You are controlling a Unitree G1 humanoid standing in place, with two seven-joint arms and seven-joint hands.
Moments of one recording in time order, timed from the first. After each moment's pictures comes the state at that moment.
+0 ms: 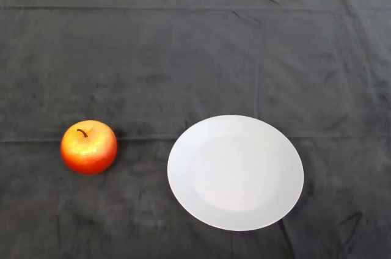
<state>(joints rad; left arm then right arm) -0.34 0.71 0.77 1.20 -0.76 -0.79 -0.17 -0.72 -0.65 -0.77 1.22 0.73 0.72 0.66</state>
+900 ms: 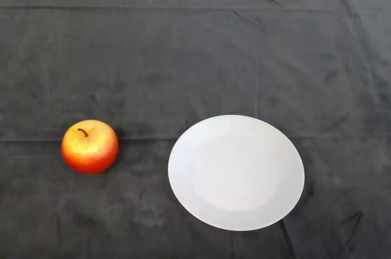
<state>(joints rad) -0.40 0.63 0.72 1.20 -0.67 -0.79 -0.24 -0.72 -0.65 -0.77 1.22 0.73 0.72 0.66</state>
